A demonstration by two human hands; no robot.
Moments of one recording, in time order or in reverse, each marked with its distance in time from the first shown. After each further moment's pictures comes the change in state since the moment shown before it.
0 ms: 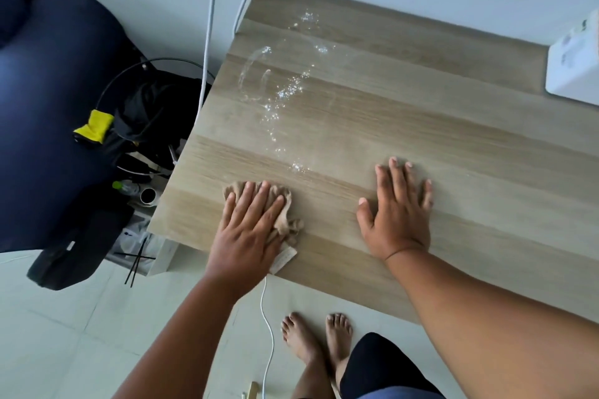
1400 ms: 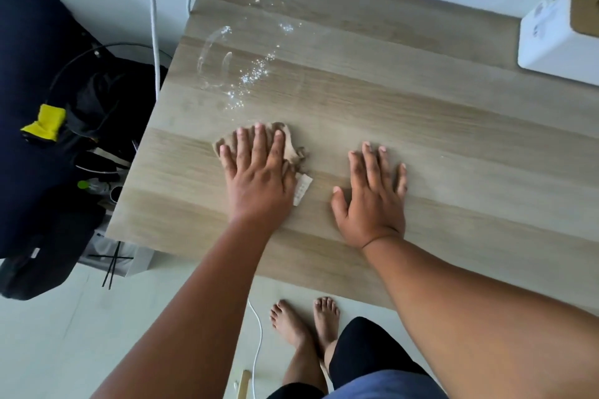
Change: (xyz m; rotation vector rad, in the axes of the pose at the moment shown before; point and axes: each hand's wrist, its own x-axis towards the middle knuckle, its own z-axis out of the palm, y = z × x) left_hand 0.112 0.059 0.010 0.018 -0.001 -0.312; right_hand 0.001 0.000 -0.002 0.002 -0.012 0.001
